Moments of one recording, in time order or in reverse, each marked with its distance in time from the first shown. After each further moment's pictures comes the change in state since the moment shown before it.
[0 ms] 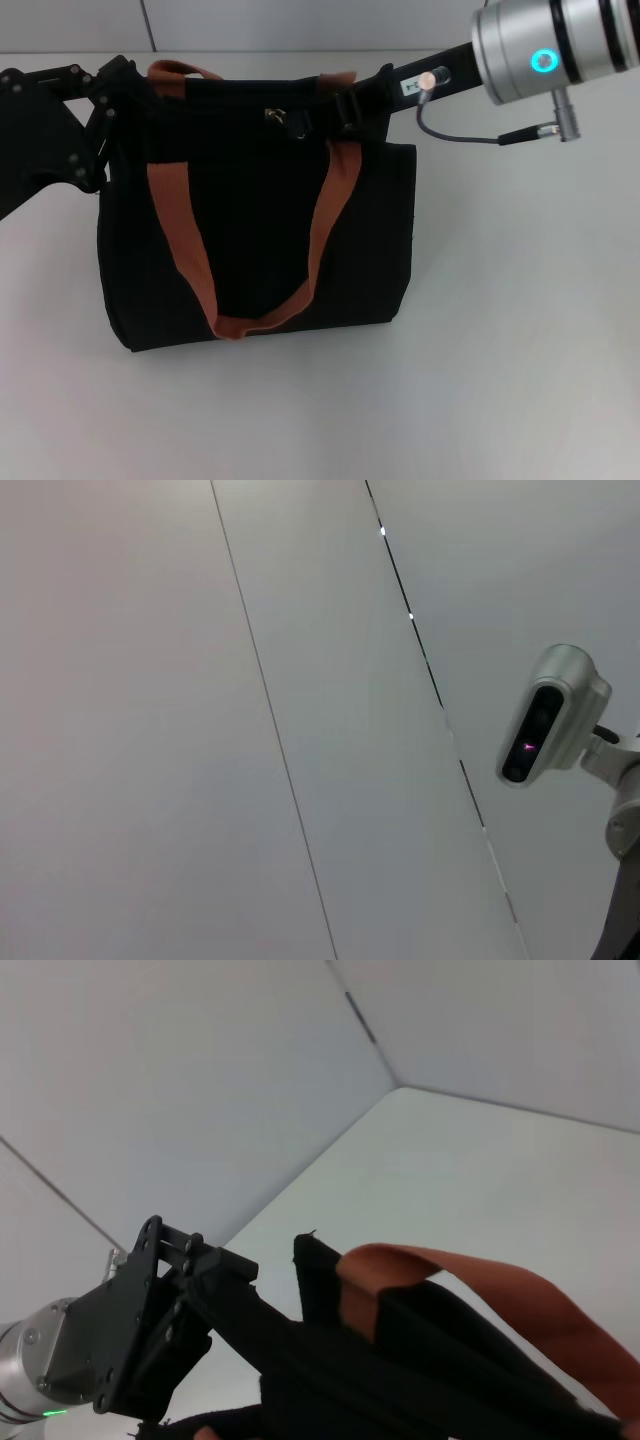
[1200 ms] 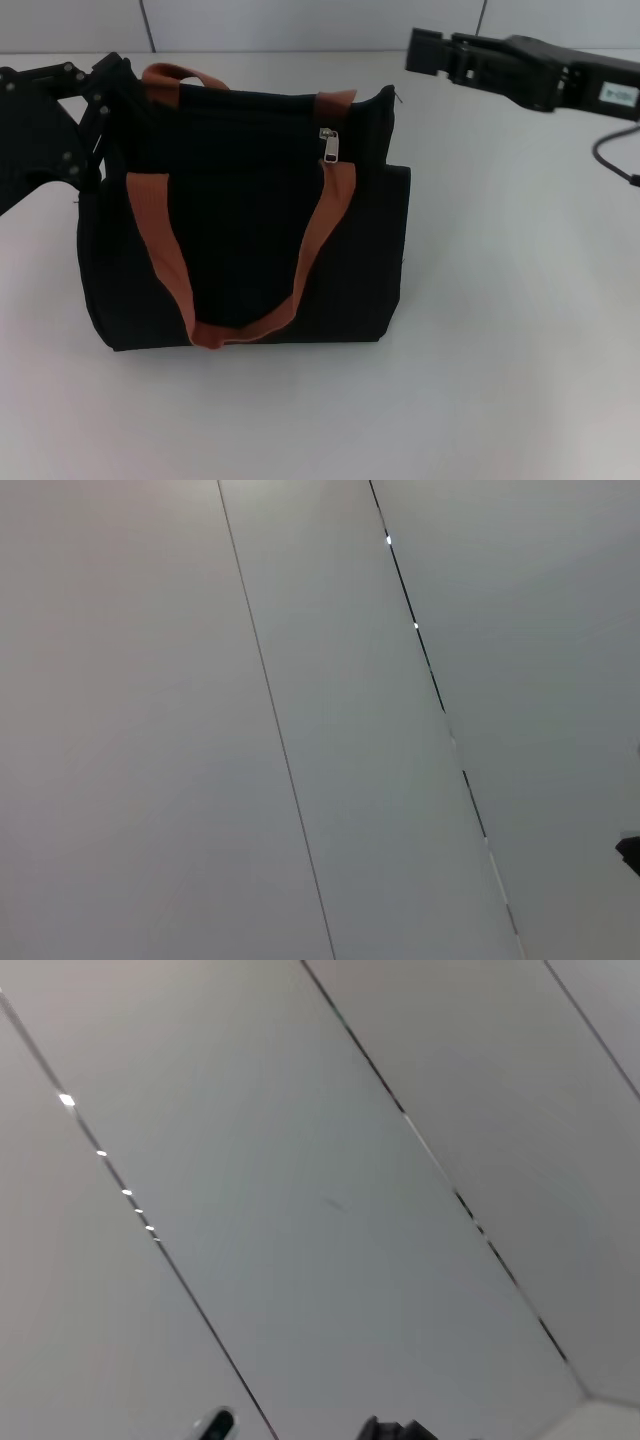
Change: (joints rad) left arm 0.000 0.001 -0.011 0.000 0.000 0.012 -0.023; right arm -0.208 -0.014 0.371 0.326 0.474 -0.345 -0.699
